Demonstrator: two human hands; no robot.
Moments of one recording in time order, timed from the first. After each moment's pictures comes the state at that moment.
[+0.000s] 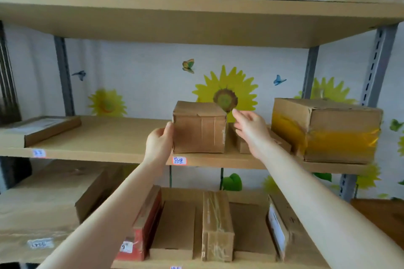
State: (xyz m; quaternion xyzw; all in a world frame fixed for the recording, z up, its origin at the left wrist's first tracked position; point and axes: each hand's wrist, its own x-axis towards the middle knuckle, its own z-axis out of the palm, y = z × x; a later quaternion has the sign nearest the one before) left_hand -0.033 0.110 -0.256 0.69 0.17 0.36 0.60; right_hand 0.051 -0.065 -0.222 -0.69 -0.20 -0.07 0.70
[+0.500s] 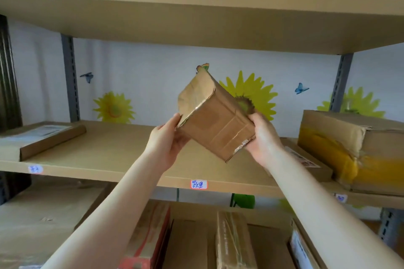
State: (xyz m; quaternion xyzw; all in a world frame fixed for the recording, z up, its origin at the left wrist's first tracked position) left_hand 0.000 0.164 -0.220 0.50 0.05 0.28 0.82; right_hand 0.095 -0.004 -0.207 -0.55 -0.19 0.06 0.81
